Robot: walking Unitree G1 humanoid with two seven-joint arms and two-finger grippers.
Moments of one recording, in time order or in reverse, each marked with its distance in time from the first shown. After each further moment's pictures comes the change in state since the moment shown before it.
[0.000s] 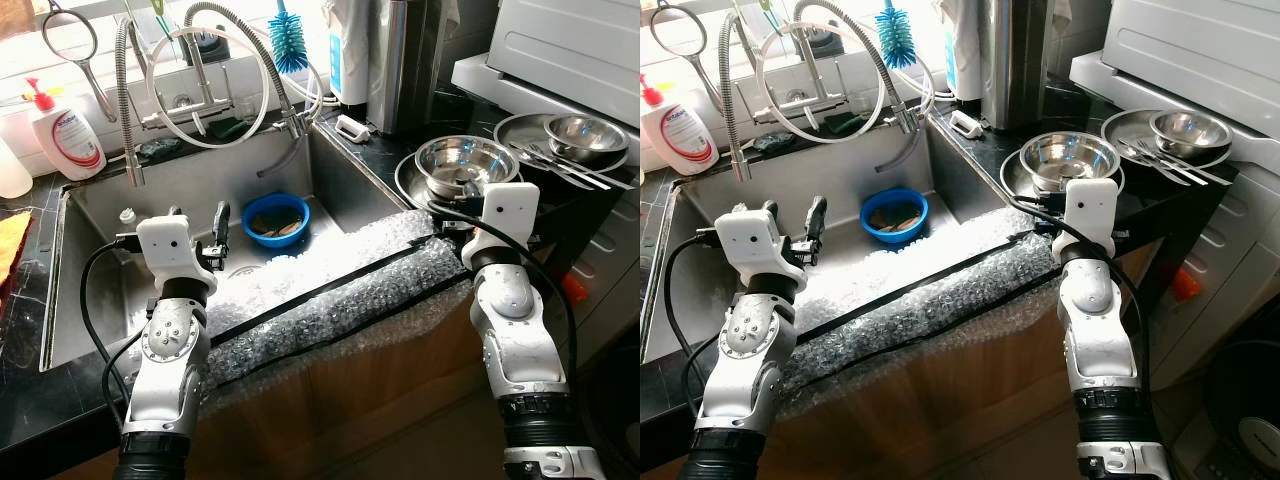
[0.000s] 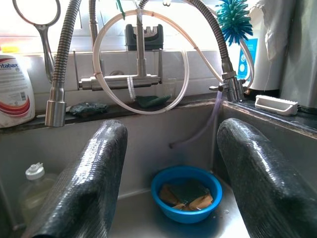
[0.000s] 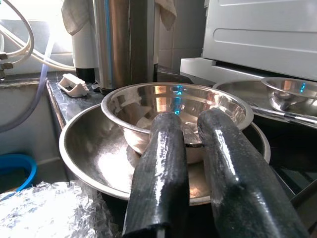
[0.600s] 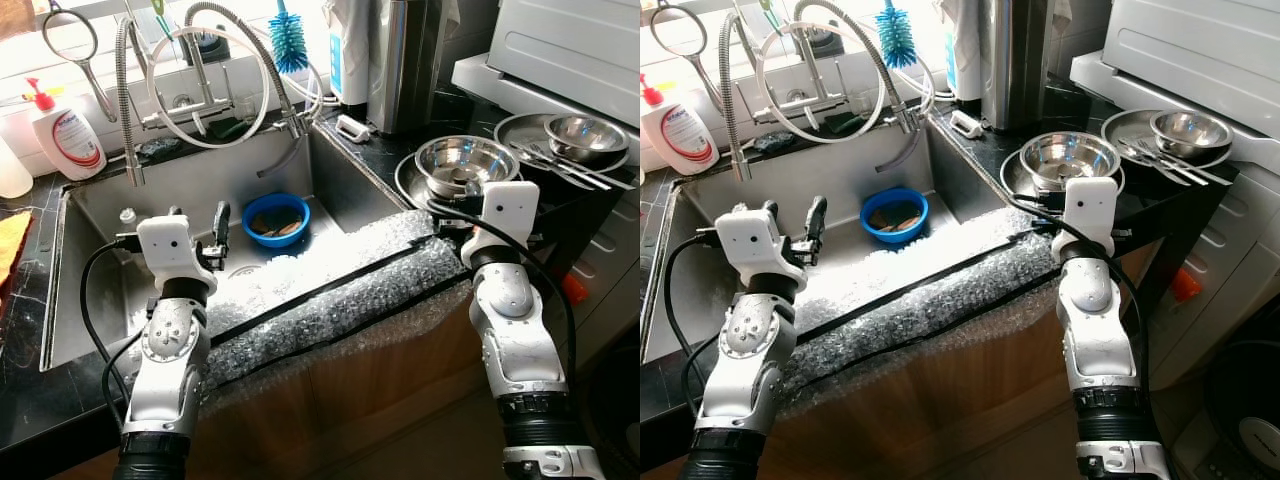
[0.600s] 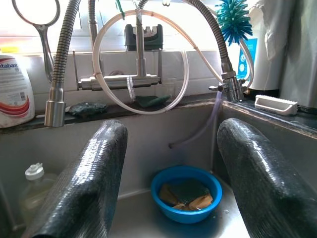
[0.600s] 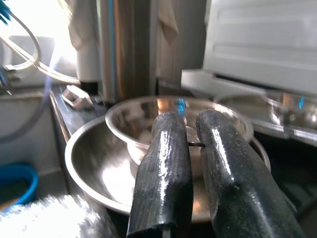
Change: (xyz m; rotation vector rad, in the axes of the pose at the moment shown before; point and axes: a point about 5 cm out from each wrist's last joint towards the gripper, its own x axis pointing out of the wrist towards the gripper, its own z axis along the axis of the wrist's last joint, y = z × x) left arm 0.000 0.000 0.000 0.001 0.000 0.000; right arm 0.000 0.004 0.009 -0.005 -0.077 0.011
